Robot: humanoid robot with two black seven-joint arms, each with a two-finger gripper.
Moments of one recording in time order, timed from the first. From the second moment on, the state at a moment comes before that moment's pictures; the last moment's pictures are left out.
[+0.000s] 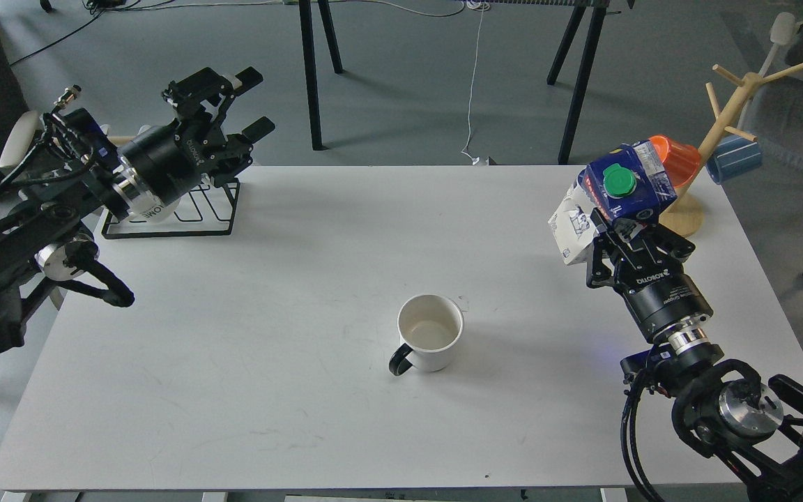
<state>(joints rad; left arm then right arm) -0.72 0.58 -0.62 -0.93 0.63 -0.49 -0.49 0.22 -0.35 0.75 1.29 0.73 0.49 0.18</state>
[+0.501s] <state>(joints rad) -0.70 0.60 -0.61 -0.93 0.64 -0.49 -0.49 0.09 -0.17 0.75 1.28 0.61 0.49 0.22</state>
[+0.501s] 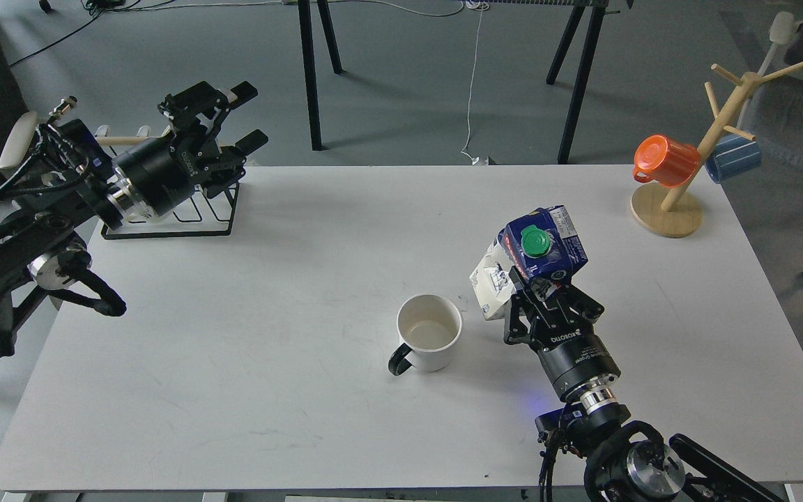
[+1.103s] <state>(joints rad) -0.69 0.61 -0.61 -0.93 0.64 -0.49 -0.49 0.08 -0.11 0.72 1.17 0.57 0.49 0.22</state>
